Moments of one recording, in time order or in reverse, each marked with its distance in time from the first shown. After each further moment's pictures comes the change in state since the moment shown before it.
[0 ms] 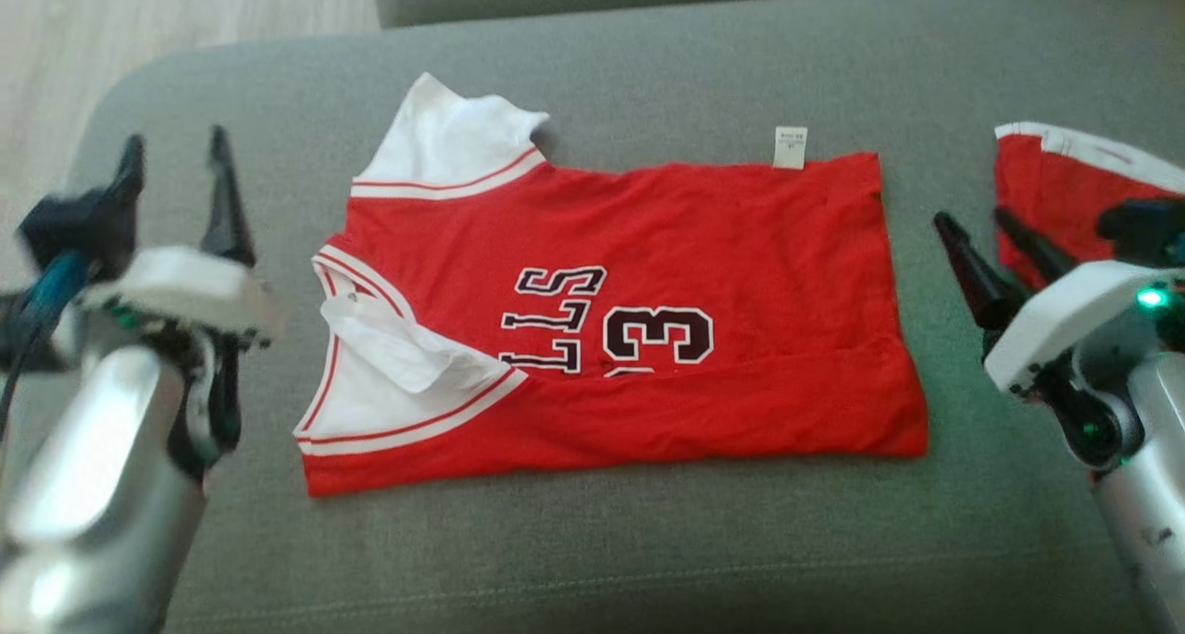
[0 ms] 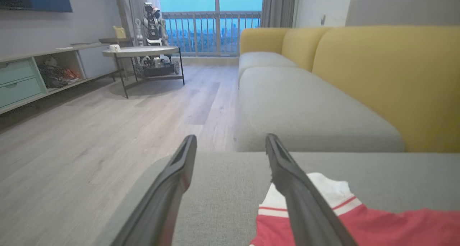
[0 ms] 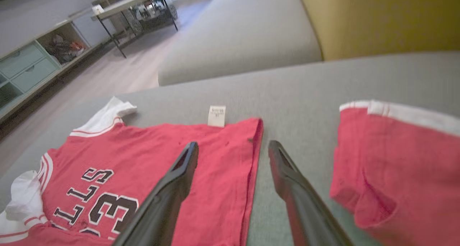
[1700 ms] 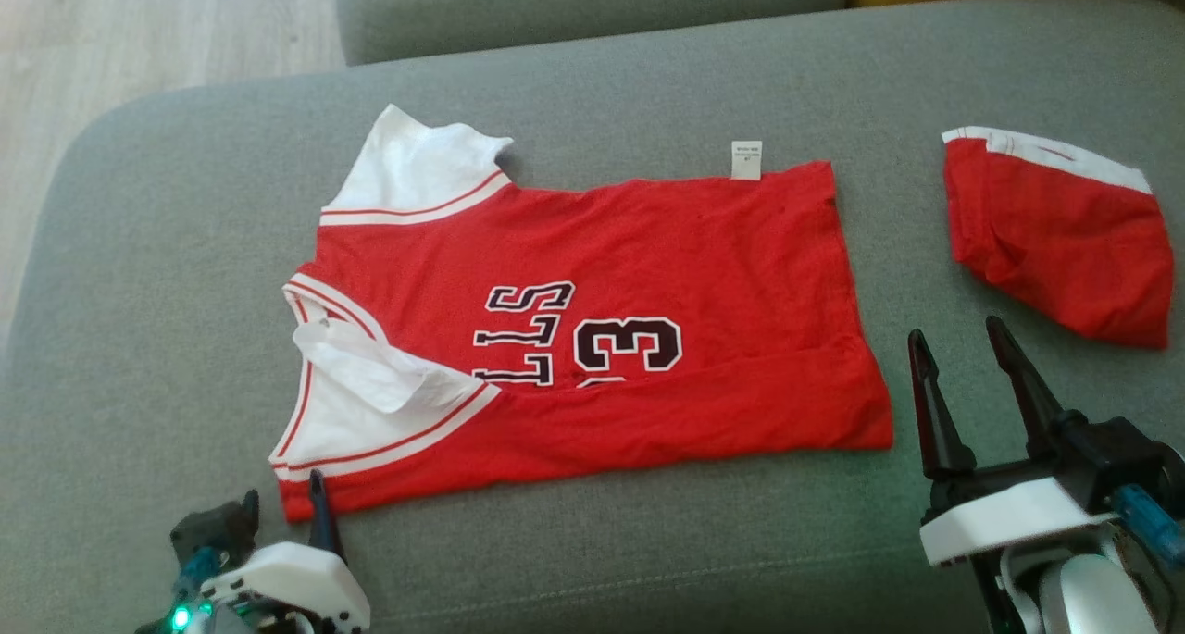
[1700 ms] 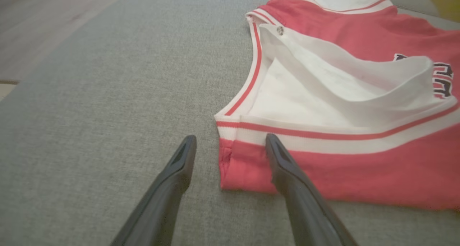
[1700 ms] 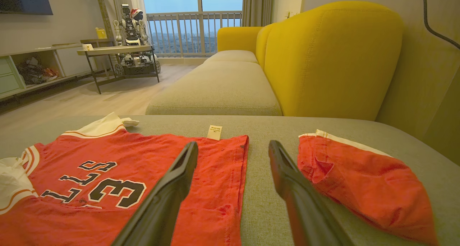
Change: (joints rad) left arm 0.466 -0.360 0.403 0.192 0.341 -0.164 -0.007; right arm 0.458 0.335 -0.292 -0.412 -0.626 0.000 -0.329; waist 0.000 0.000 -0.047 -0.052
